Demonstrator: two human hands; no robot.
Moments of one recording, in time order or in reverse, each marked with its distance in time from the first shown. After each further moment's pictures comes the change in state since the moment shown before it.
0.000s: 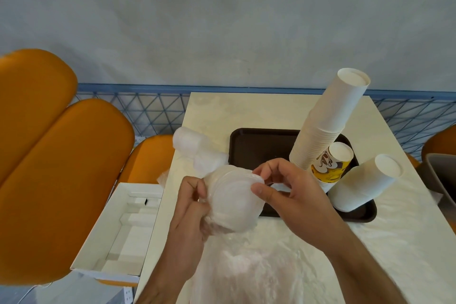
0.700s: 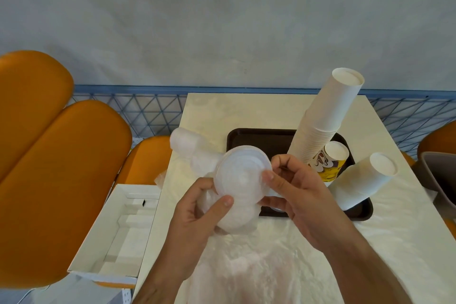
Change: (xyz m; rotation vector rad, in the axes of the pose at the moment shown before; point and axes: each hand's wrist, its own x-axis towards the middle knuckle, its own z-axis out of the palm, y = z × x) left_hand -0.011 0.025 0.018 0.093 -0.101 -0.028; right_hand -0.003 0.001 -0.006 0.668 -0.017 0.147
